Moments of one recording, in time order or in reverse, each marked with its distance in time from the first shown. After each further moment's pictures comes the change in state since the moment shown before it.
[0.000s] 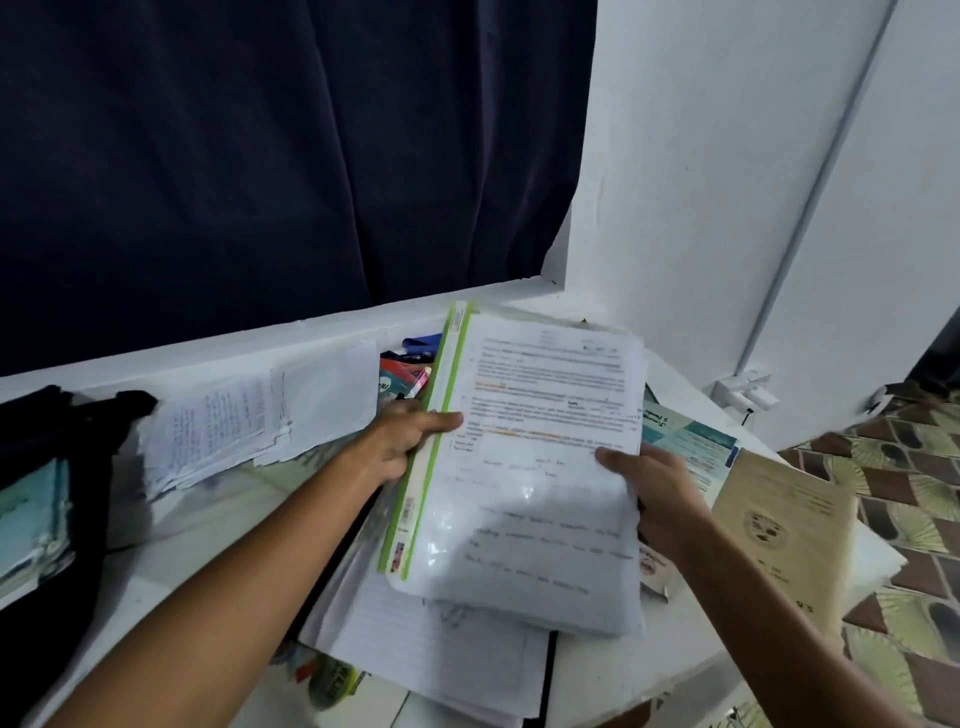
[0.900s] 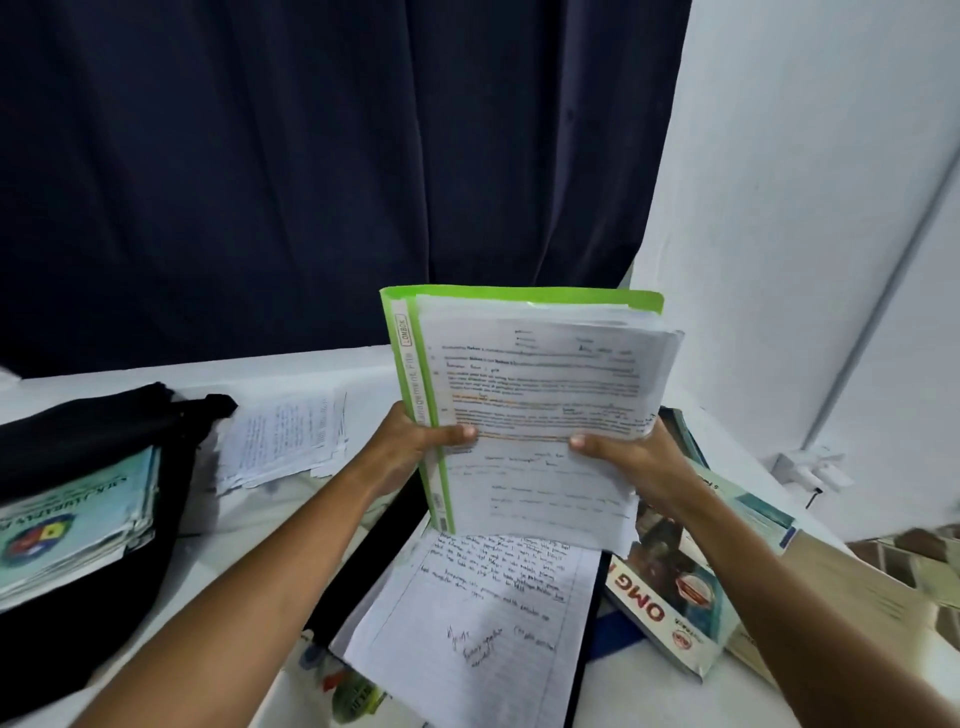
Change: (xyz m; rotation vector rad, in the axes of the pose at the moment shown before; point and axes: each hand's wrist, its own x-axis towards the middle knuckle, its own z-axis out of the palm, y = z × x) left_hand -0.035 0.022 -0.036 0.035 -0.073 0.472; right_hand 0.029 -0.062 0.051 -0.366 -0.549 -0.541
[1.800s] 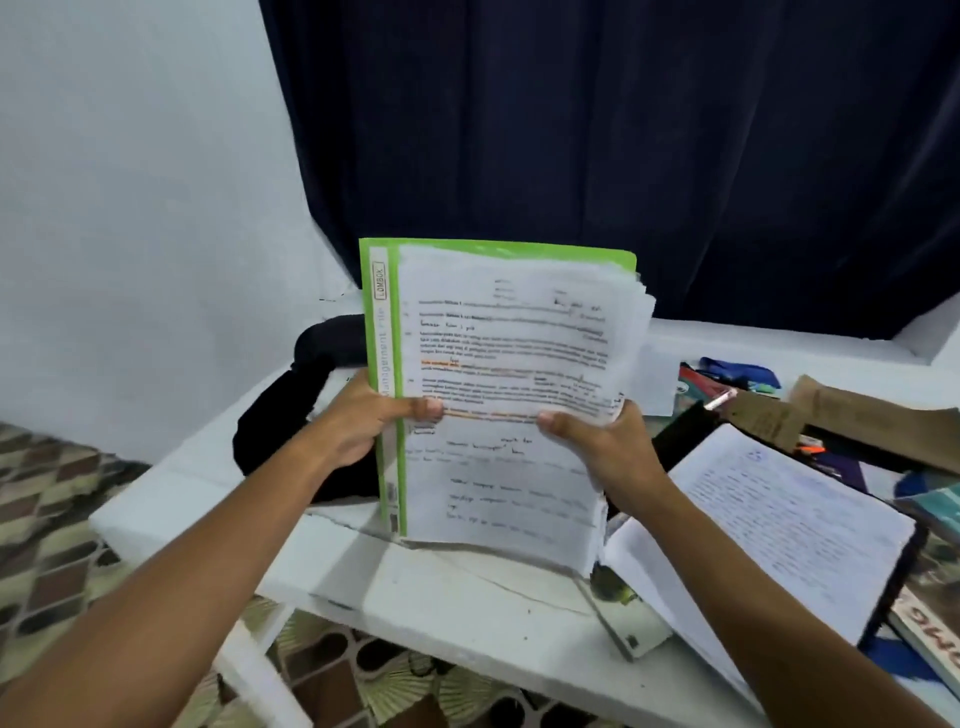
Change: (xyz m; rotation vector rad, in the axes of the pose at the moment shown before) left_hand -0.263 0.063 -0.193 0.140 0.465 0.080; right_hand -0.026 -0.044 0.286 0.358 -0.267 0.013
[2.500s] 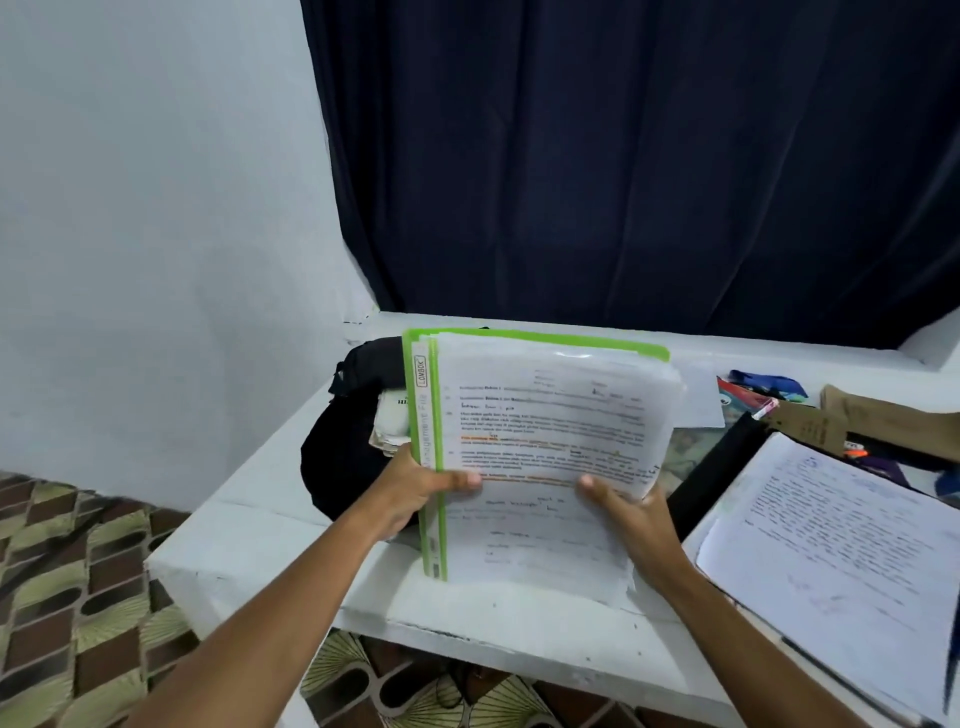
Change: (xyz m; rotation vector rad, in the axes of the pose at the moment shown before) left_hand -0.032 -0.053 -0.085 0.003 -0.108 -0.058; right_hand -0.037 0.054 0.095 0.009 0.151 -0.032
